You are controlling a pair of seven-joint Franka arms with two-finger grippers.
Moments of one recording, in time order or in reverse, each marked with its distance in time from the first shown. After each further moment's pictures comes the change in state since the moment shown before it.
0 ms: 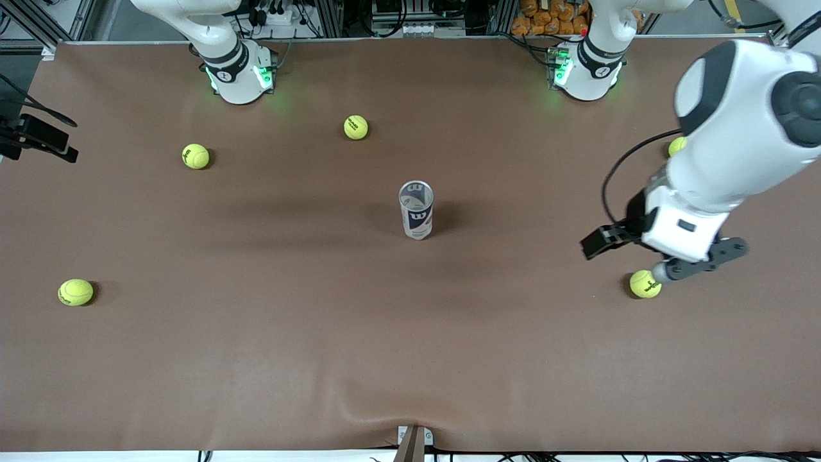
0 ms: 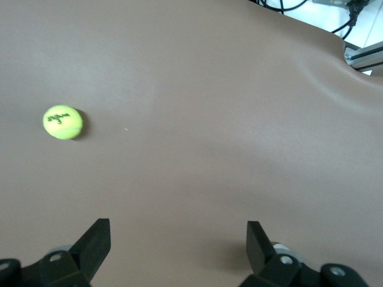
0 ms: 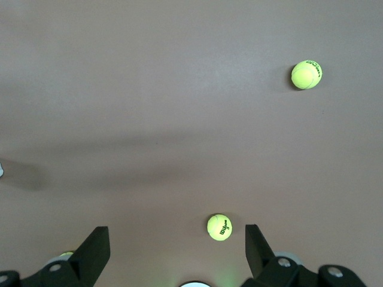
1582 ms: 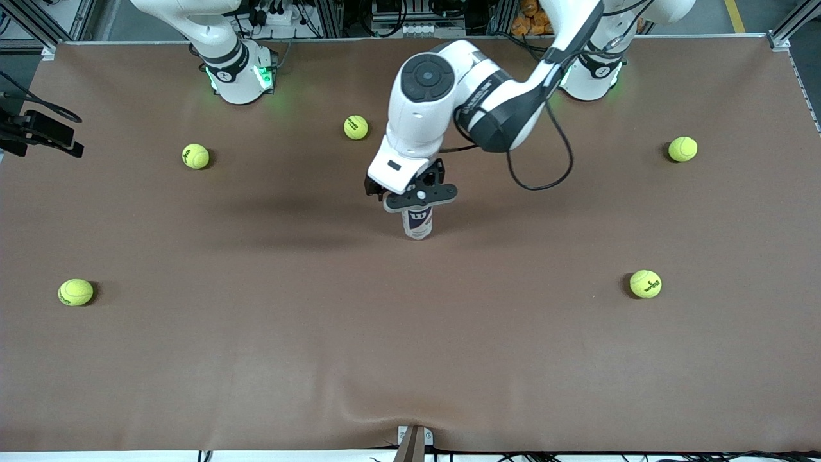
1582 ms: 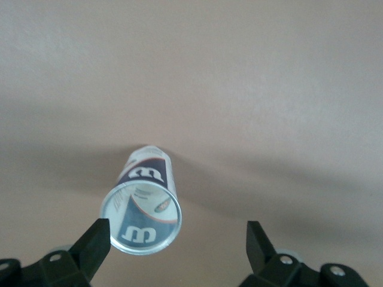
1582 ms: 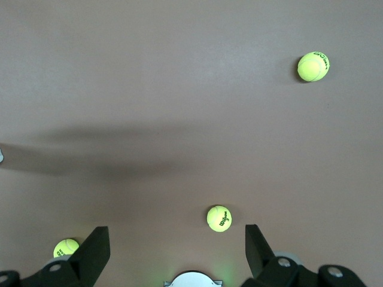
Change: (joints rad) left arm -0.492 0.195 -0.060 -0.001 -0.001 0.239 -0.465; right arm 0.001 0.000 0.003 -0.001 0.003 -0.033 -0.020
